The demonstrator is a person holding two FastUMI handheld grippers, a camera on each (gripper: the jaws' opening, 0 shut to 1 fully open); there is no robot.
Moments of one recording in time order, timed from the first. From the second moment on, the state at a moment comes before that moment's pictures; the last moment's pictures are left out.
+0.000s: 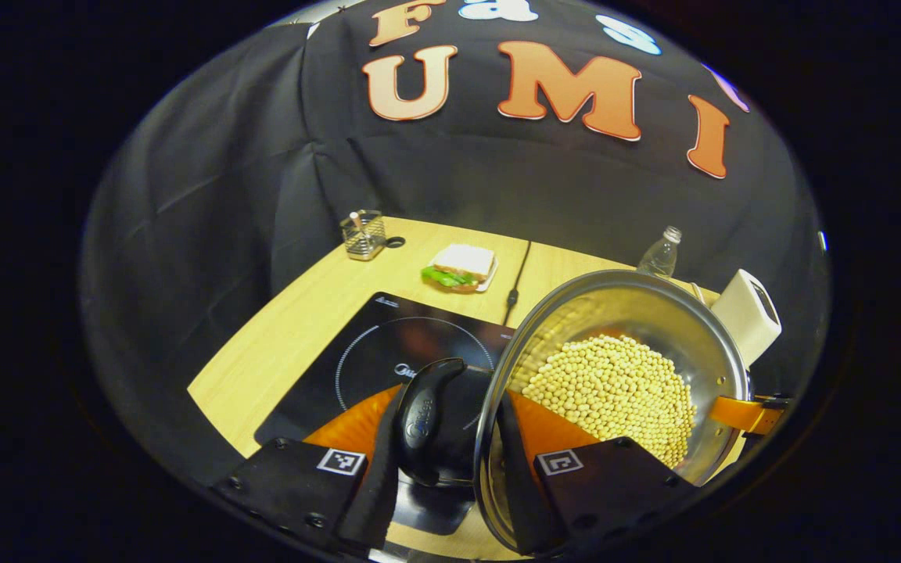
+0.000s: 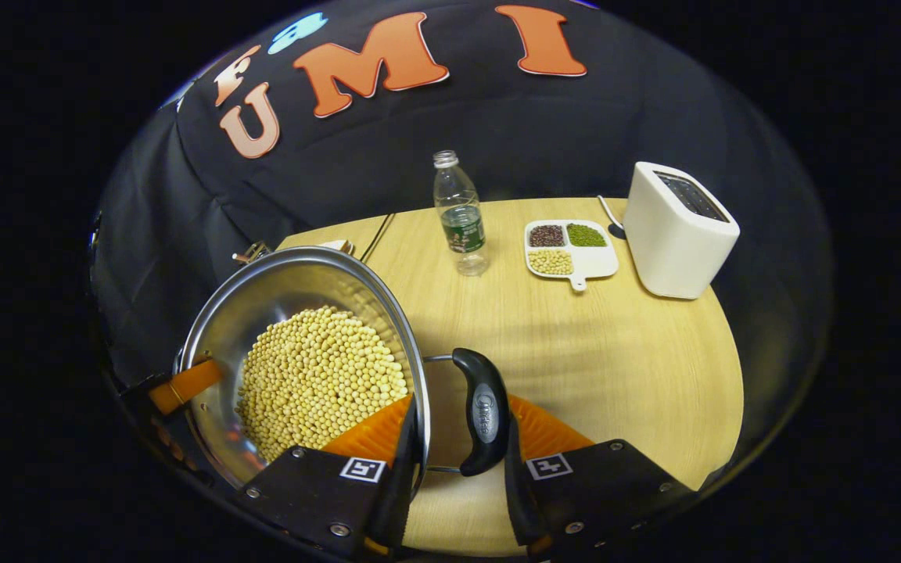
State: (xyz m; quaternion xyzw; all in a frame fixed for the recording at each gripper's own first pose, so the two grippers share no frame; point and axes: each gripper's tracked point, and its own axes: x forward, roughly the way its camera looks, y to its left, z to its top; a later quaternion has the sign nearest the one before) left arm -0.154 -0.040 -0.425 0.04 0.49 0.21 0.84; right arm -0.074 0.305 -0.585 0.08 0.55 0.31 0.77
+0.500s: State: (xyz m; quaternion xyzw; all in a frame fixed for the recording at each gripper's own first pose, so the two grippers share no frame) left arm -0.153 -0.029 -0.413 0.03 0.47 0.20 0.86; right arm -0.071 0.304 -0.589 0.07 0.54 0.29 0.79
